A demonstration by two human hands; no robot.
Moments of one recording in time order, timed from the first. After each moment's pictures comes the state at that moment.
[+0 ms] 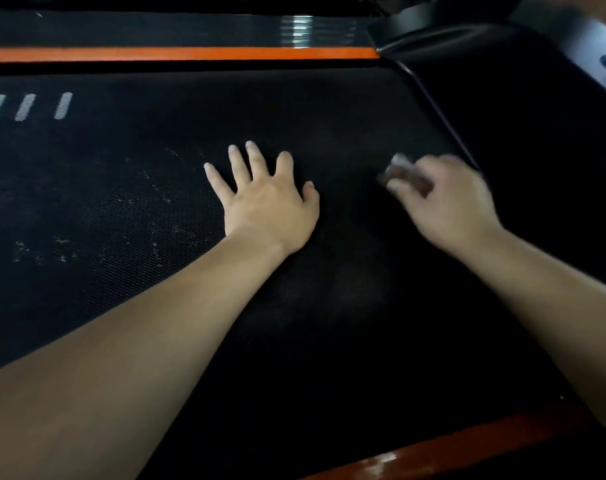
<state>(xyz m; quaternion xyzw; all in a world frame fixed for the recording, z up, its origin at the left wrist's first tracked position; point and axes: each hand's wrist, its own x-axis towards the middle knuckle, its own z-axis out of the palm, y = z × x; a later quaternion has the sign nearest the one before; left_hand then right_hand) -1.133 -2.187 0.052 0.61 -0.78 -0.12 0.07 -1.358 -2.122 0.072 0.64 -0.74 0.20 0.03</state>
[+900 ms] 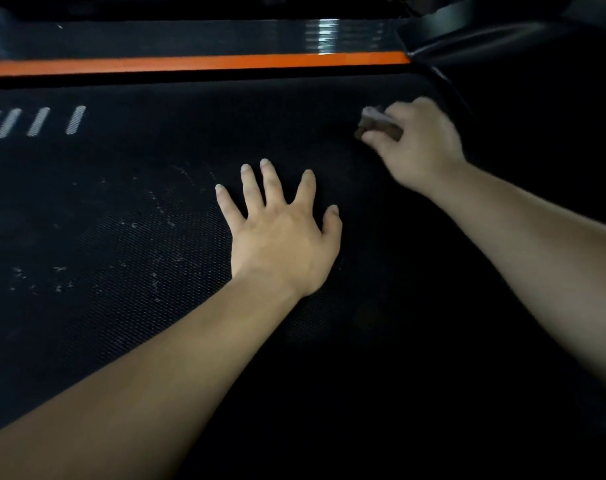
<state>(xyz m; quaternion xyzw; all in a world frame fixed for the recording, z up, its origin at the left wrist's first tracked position) -1.133 -2.184 0.048 0.61 -0.79 -0.08 0.05 -1.355 -2.260 0.064 0.66 -0.72 0.21 0.00</state>
